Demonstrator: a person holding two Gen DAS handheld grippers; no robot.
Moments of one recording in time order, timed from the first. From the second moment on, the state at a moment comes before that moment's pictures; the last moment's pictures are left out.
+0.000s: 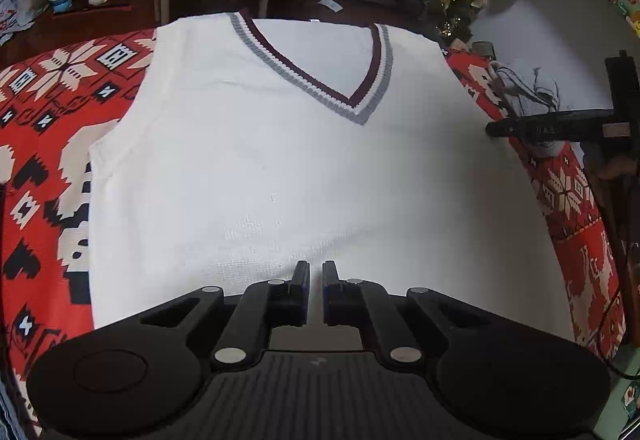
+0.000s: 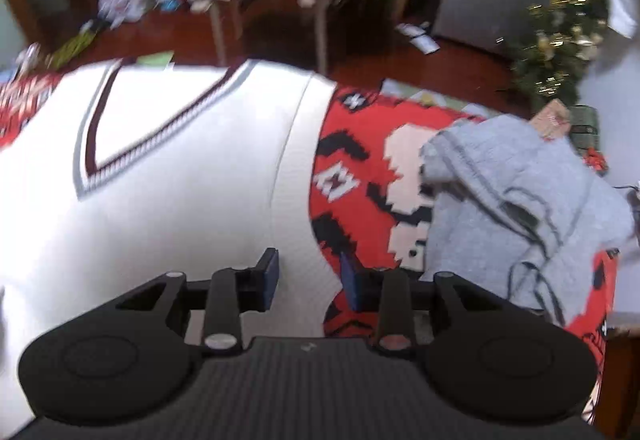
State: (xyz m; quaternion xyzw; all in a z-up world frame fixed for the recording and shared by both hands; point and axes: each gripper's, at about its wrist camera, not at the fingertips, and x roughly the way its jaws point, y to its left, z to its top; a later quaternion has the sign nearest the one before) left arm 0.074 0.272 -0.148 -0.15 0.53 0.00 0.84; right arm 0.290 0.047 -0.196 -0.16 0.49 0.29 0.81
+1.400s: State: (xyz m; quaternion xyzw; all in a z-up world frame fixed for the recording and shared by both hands) left arm -0.125 0.288 -0.163 -0.23 0.65 0.03 0.73; right arm 0.007 -0.101 -0.185 -0.05 0.70 0.18 0.69
